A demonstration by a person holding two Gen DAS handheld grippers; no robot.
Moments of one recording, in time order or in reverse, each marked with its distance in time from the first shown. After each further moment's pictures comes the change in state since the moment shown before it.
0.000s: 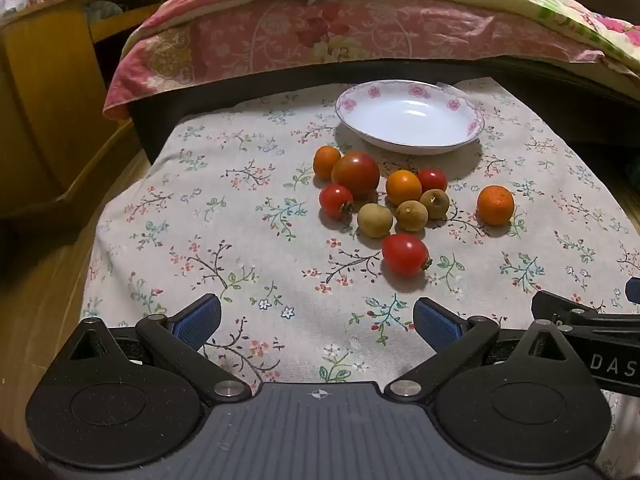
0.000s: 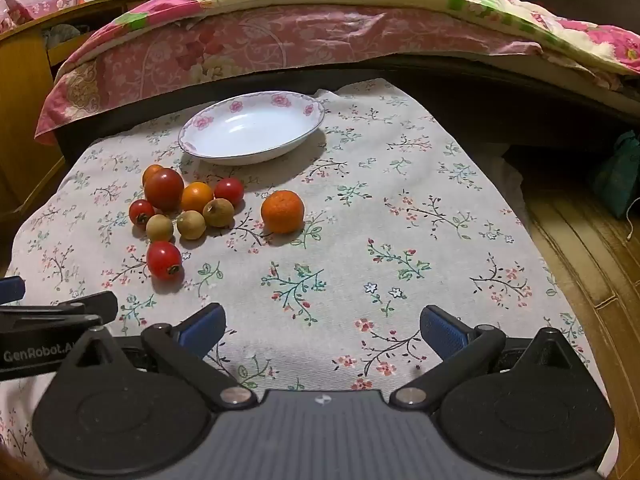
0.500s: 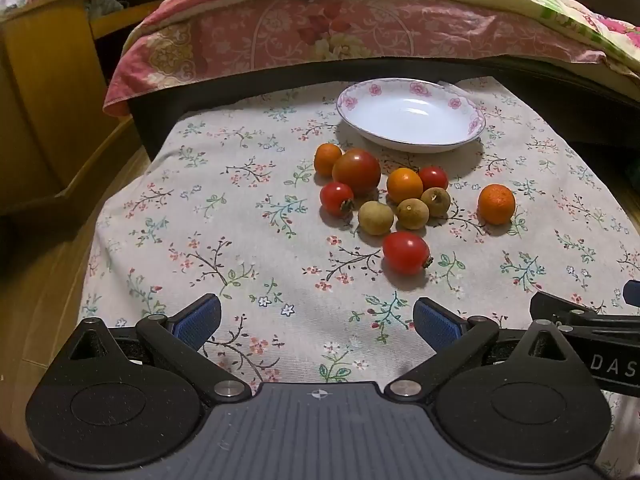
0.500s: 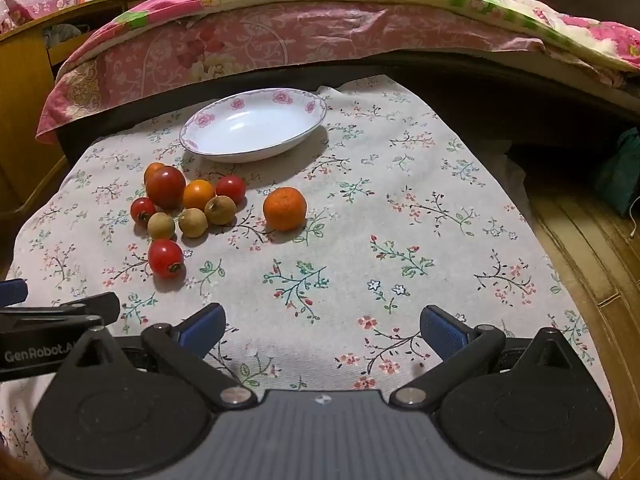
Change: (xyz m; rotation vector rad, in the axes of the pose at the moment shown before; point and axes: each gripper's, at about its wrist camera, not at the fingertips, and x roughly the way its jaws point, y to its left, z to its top) left arm 0.002 0.000 -0.004 -0.001 0.006 0.001; right arm 0.002 0.000 -0.001 0.004 0.001 0.006
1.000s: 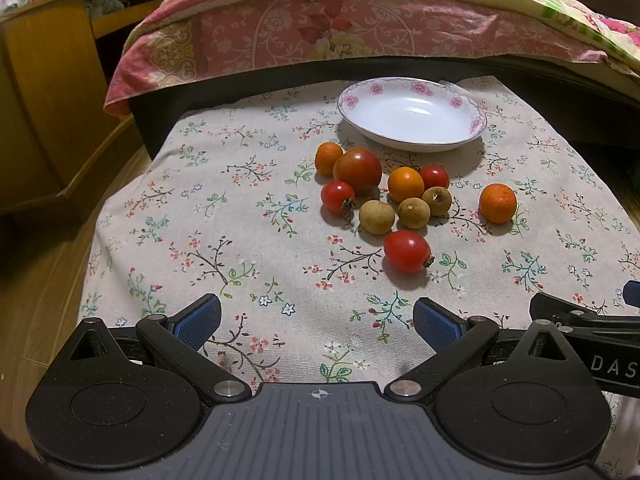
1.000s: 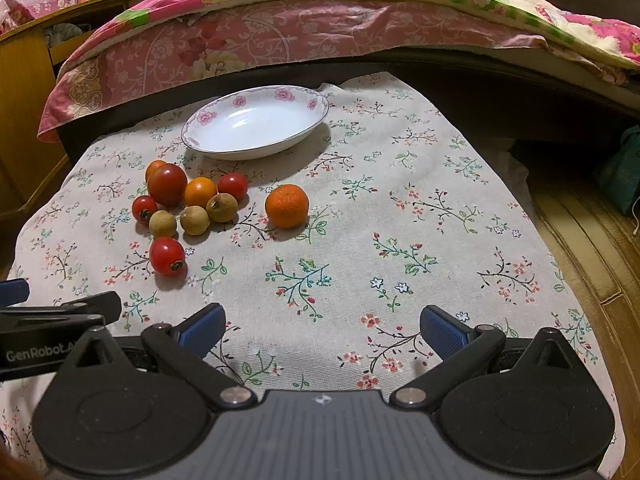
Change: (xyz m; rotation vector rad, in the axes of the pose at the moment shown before) left arm 0.000 0.002 0.002 -0.002 0.004 -0.002; right arm 0.001 0.001 -0.001 0.002 0.004 0.002
